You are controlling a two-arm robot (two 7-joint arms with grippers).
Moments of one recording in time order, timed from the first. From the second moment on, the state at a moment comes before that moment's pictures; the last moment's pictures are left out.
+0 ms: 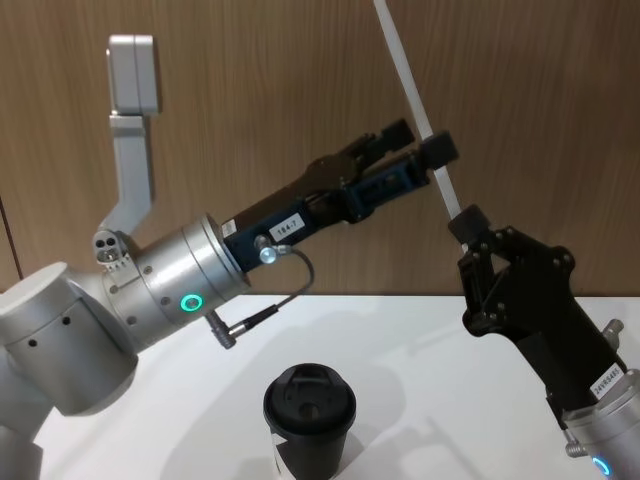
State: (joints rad) left arm -0.55 0.24 0.43 -1.64 -1.04 0.30 -0.67; right arm 0.03 0.33 -0.19 -1.88 0.46 -0.31 0.47
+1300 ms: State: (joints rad) left arm -0.57 0.22 0.47 -1.61 -1.04 0.28 -0.65; right arm 0.03 0.33 -0.19 -1.88 0.46 -0.31 0.47
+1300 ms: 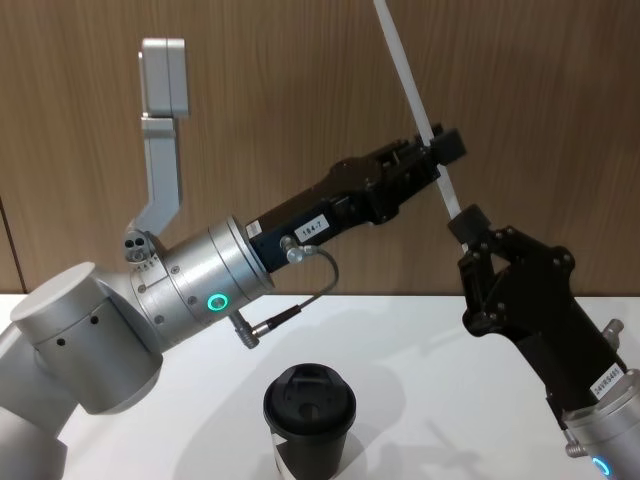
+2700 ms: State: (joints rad) left arm -0.57 0.22 0.47 -1.61 -1.04 0.28 -0.65; right arm 0.03 0.33 -0.19 -1.88 0.46 -0.31 0.47
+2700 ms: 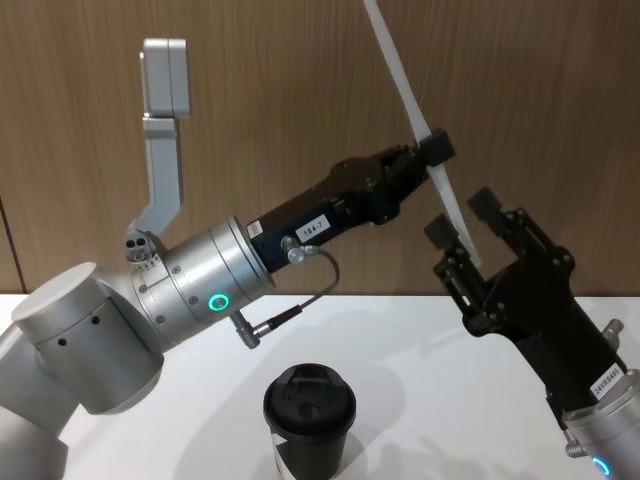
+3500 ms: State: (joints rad) left arm -0.53 0.28 0.47 -1.67 -0.92 0.19 -0.53; right arm 0.03 0.33 -0.19 -1.88 0.46 -0.31 0.47
